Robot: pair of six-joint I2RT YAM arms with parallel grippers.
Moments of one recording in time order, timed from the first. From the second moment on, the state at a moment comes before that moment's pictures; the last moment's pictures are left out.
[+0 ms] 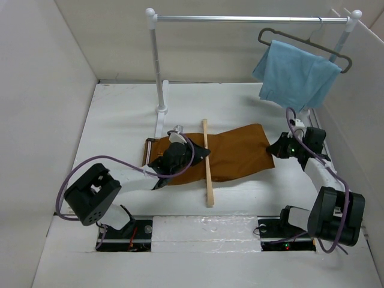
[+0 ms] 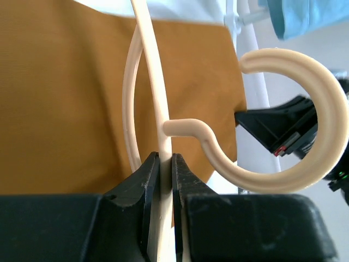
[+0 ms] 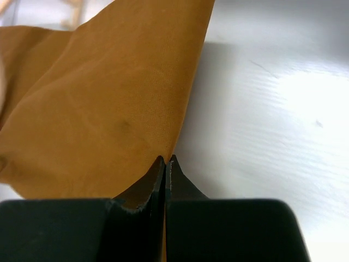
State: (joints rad) left arm -0.83 1.47 0.57 0.57 -0.10 -1.13; right arm -0.22 1.20 0.61 -0.11 -0.71 0.05
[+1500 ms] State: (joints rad) left arm -0.81 1.34 1.29 0.05 -0.03 -0.89; right arm 0.62 1.04 1.11 -0.14 -0.35 0.54
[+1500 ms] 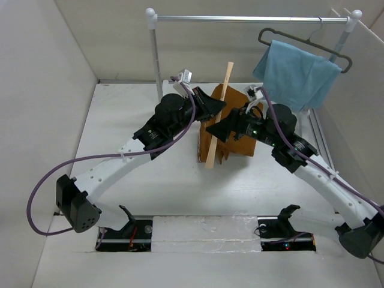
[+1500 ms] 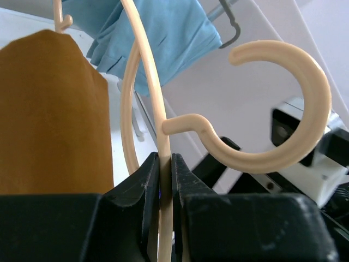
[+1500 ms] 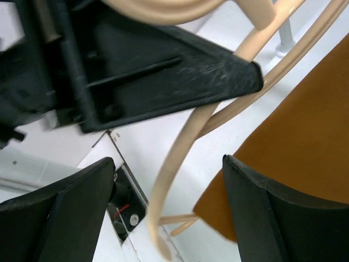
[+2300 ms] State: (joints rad) left arm -0.68 1.35 1.53 -0.06 0.14 -0.81; right arm 0.47 1.20 1.17 -0.06 -0.31 0.74
